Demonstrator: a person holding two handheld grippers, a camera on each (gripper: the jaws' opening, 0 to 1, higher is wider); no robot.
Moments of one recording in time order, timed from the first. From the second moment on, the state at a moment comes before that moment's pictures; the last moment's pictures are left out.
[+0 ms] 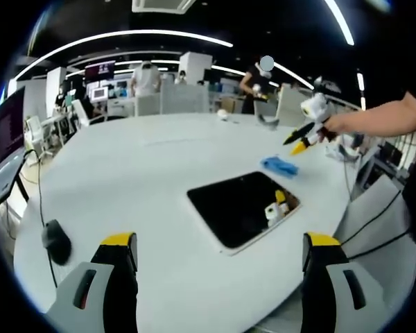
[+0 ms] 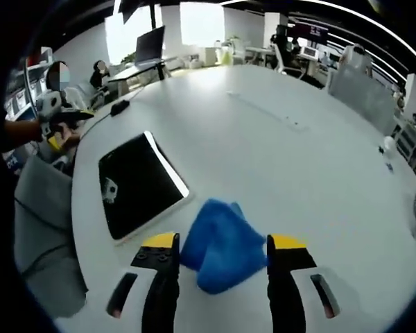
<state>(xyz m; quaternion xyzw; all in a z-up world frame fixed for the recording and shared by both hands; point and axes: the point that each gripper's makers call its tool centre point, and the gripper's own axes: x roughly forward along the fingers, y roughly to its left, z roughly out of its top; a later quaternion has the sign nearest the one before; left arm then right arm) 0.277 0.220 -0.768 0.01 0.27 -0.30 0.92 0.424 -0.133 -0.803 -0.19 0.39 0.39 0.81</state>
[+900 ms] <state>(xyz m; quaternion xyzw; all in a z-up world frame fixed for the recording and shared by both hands) 0.279 0.224 -0.773 0.01 0.27 -0.29 0.92 0.440 -0.150 -0.859 -0.20 0.46 0.30 0.81</state>
